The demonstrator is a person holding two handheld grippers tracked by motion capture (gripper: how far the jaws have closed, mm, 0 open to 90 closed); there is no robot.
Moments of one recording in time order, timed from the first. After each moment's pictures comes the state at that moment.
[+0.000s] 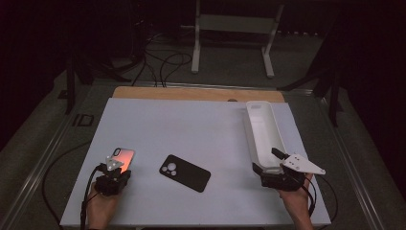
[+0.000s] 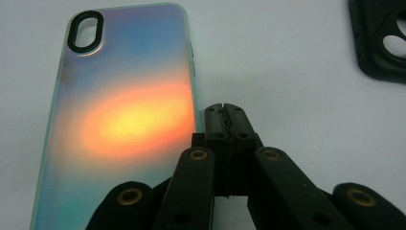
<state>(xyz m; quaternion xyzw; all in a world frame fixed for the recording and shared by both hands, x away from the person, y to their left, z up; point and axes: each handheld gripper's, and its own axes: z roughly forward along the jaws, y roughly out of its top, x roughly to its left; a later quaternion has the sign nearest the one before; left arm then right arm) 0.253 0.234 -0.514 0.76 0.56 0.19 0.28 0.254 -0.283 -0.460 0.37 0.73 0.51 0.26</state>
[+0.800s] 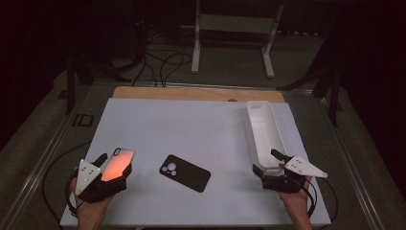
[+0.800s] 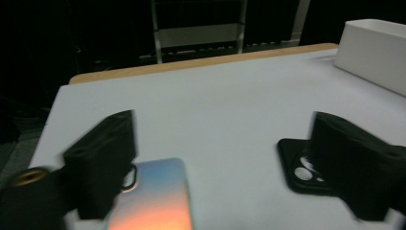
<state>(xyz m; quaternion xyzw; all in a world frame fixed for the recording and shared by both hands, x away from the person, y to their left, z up) 0.211 0.253 -0.463 0.68 0.47 0.32 0.47 0.249 -0.287 -0.468 0.36 0.72 0.54 0.25</state>
